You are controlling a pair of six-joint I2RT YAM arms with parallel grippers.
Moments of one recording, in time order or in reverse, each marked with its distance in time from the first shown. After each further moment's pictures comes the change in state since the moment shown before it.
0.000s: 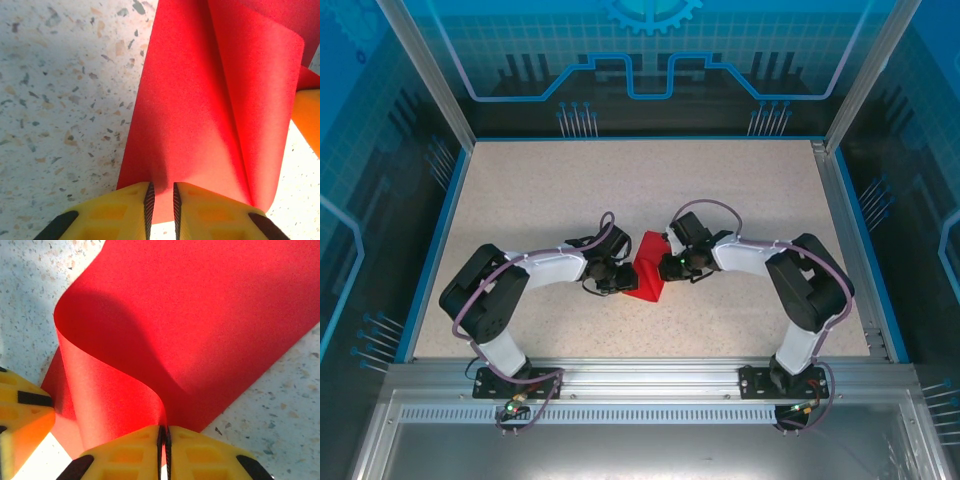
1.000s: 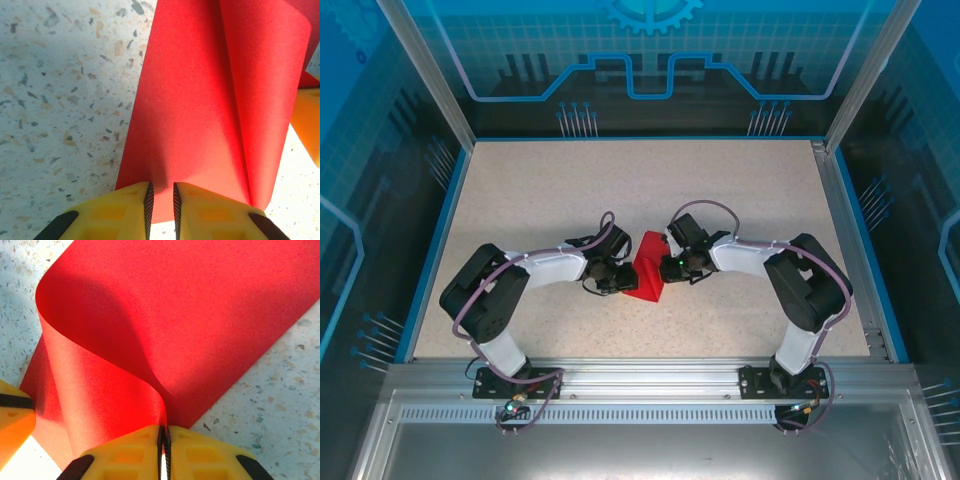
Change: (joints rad) left arm 0.000 0.002 0.004 -0.004 0.004 0.000; right arm 0.018 0.003 0.008 -0.028 0.062 0.000
